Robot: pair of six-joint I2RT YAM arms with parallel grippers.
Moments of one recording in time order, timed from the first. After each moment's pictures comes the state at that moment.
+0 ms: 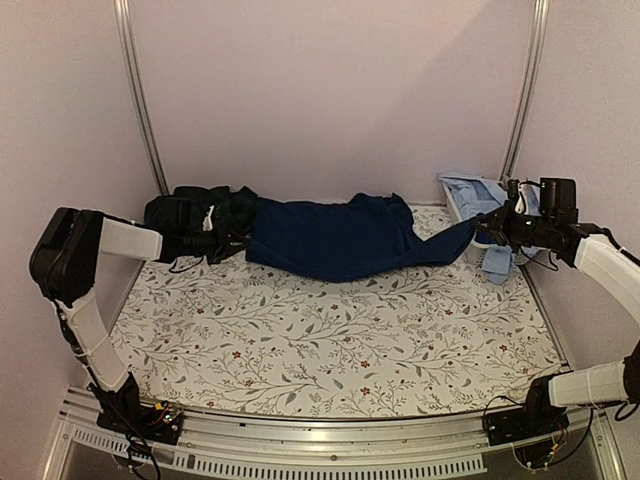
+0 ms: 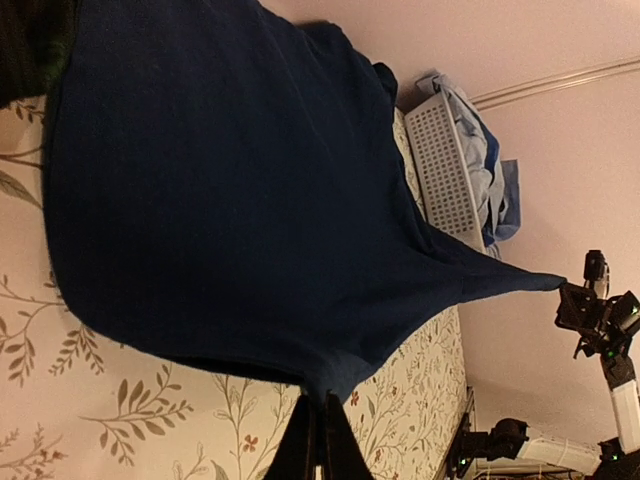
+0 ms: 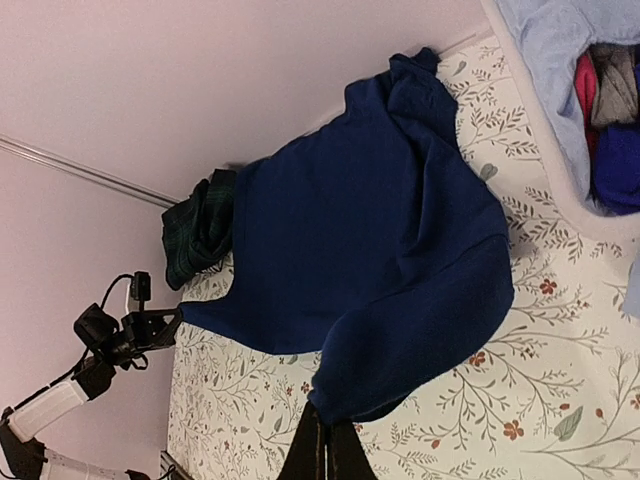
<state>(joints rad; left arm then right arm) -0.16 1.85 0.99 0.29 0.76 -0.69 0.03 1.20 0.92 -0.22 -0.56 0.64</state>
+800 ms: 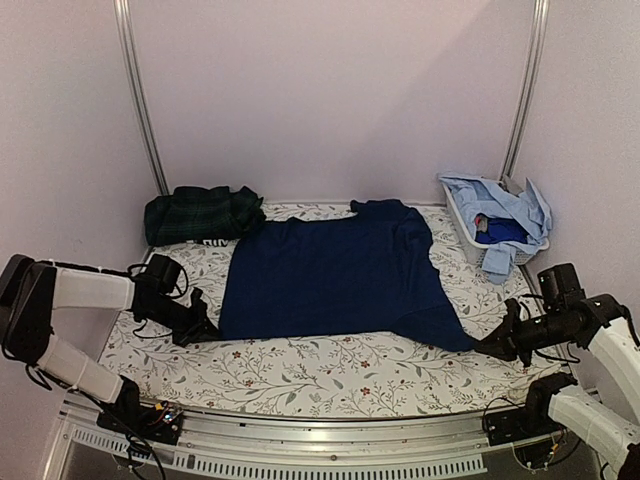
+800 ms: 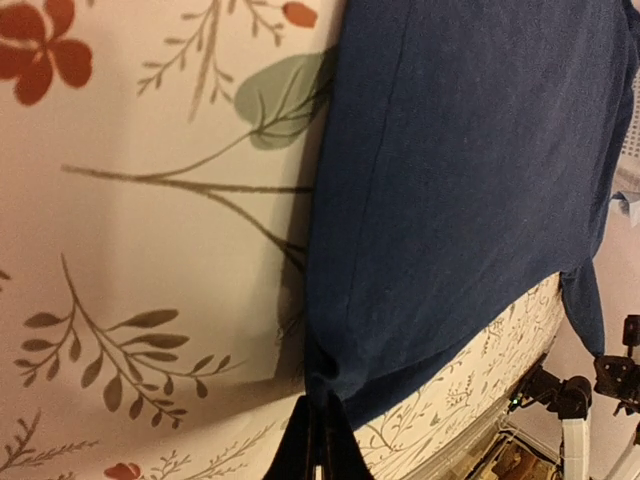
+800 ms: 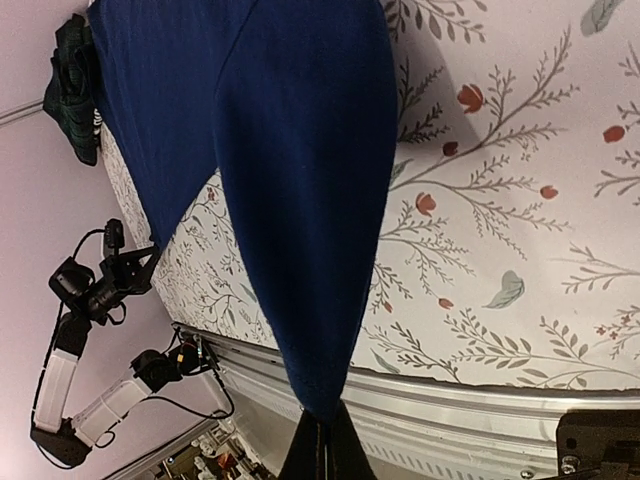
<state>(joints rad) -0.23 1.40 0.52 -0.31 0.53 -0.65 0.13 0.65 0.53 -0.97 -0.64 0.81</state>
